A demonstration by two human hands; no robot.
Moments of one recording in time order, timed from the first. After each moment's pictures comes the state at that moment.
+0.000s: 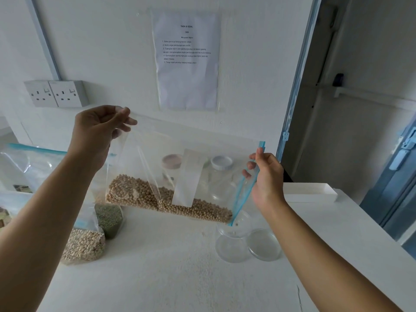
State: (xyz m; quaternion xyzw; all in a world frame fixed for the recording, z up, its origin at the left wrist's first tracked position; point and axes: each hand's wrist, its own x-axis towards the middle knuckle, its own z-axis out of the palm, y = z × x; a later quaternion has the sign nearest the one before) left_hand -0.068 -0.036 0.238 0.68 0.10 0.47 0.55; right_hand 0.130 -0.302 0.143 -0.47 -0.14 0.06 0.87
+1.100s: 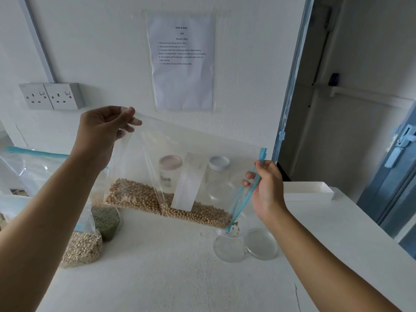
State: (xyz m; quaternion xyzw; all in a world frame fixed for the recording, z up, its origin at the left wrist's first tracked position) left_hand -0.056 -0.046 0.240 0.70 0.09 0.45 0.55; right_hand 0.114 -0.319 0.139 -0.45 -0.10 0.10 0.88
